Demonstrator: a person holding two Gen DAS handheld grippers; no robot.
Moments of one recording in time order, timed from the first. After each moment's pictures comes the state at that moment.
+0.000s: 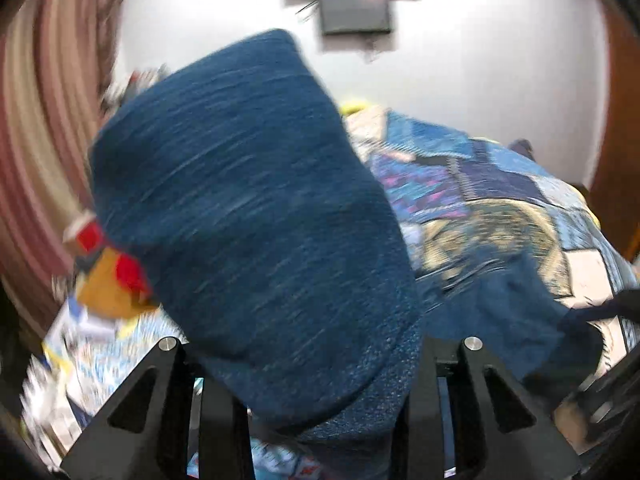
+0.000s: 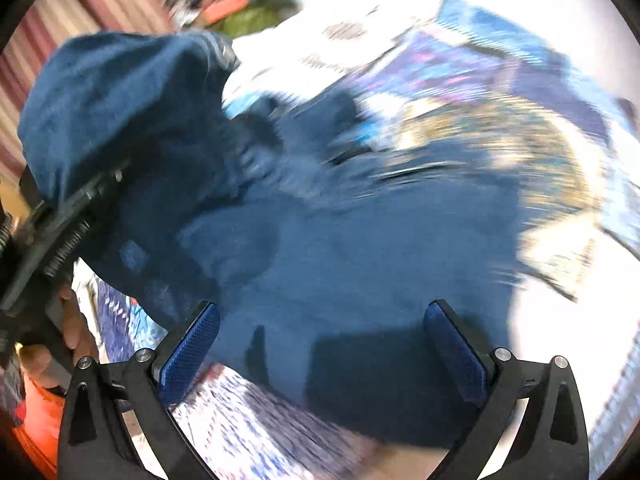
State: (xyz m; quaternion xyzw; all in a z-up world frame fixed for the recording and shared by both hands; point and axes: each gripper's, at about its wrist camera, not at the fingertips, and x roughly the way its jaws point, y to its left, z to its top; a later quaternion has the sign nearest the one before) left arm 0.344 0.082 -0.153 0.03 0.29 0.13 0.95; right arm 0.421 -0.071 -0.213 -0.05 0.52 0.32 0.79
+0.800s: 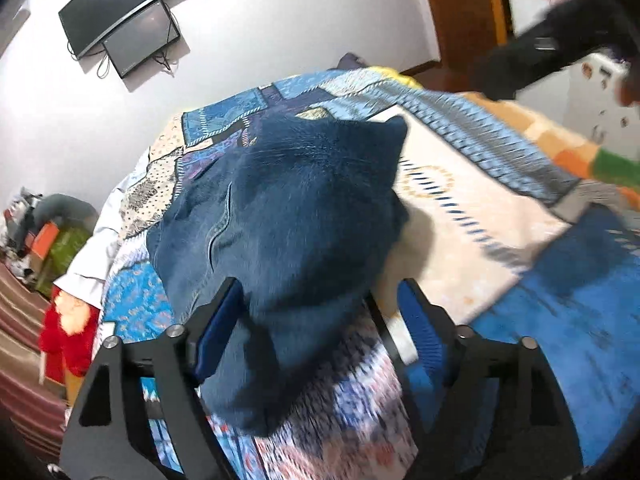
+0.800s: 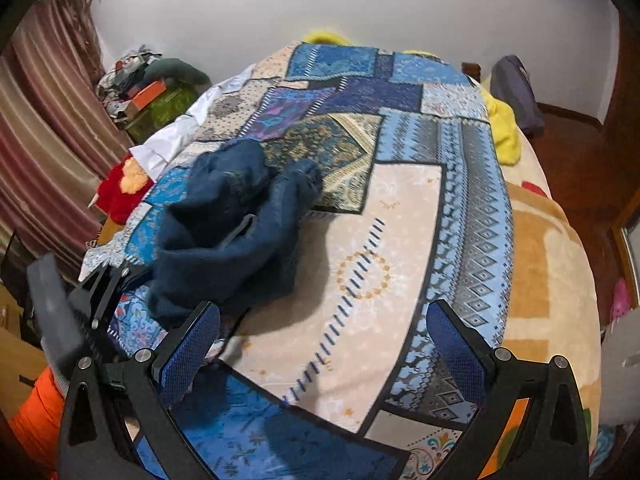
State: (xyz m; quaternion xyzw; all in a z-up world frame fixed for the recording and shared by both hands) left arm 0.281 -0.067 -0.187 0.21 0.36 -0.12 0.90; right arm 0.344 -0.260 -0.156 0.04 0.48 0.21 0.85
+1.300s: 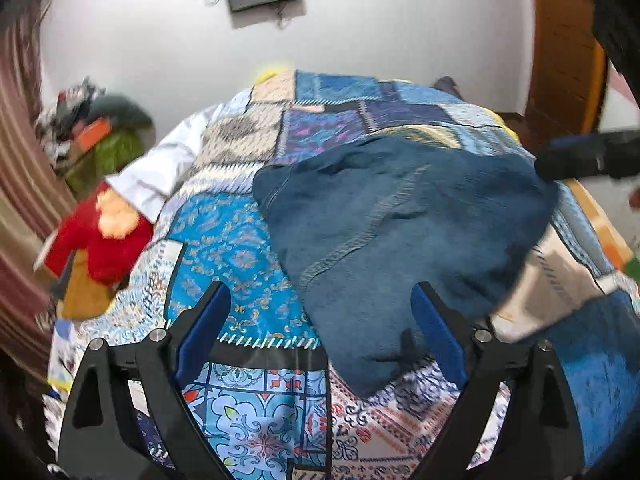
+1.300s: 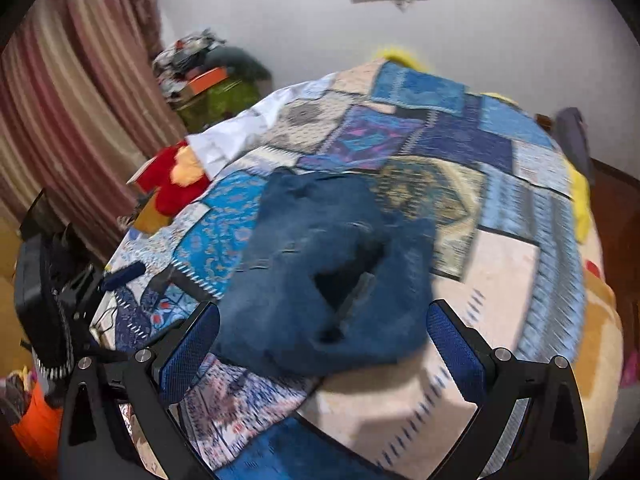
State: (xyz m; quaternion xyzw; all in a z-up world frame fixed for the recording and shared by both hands) left arm 0.285 0.056 -0.163 0.05 0.38 0.02 0.92; right arm 0.367 -0.148 -0.131 -0.01 0.44 0.31 0.84
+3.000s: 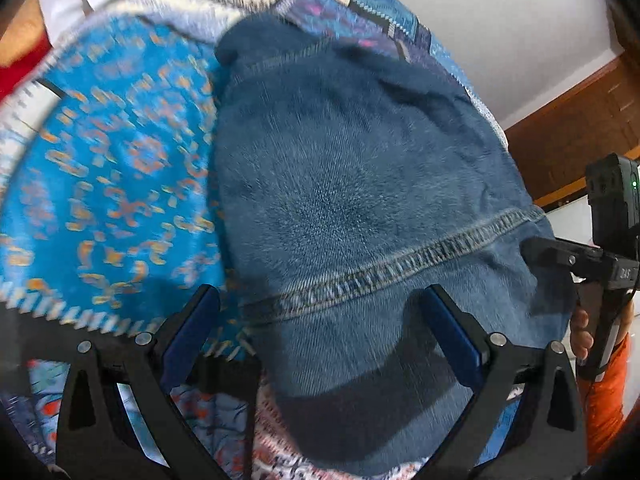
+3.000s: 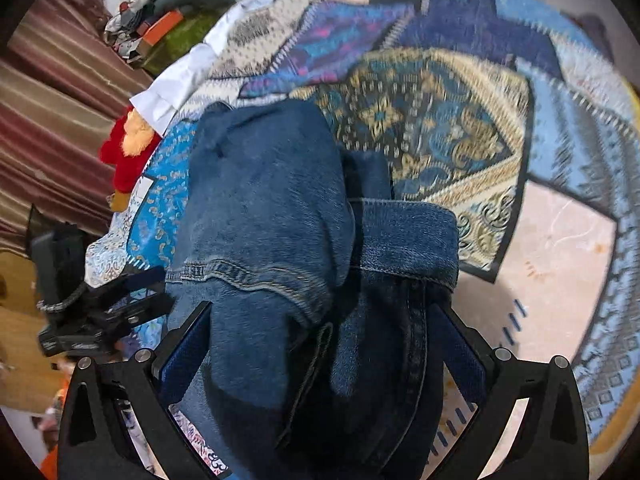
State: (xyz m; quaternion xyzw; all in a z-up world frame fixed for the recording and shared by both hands) left arm 0.400 0.126 -0.265 -0.24 0.54 -0.09 0.80; right arm 0.491 -0.137 -0.236 0.03 0.61 0.30 0.73
